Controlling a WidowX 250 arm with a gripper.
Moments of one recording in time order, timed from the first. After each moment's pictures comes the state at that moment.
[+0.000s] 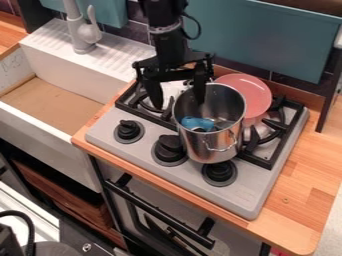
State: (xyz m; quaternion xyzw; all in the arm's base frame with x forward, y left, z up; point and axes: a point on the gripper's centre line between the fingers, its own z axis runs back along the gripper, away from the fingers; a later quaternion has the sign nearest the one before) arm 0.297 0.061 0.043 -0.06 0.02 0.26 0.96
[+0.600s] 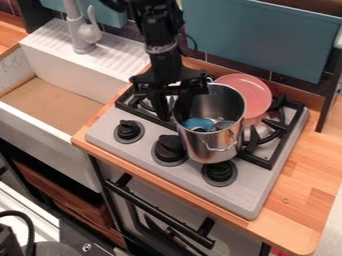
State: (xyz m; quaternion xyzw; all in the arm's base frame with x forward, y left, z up) arm 0.289 0.057 0.024 -0.04 -0.01 0.22 0.97
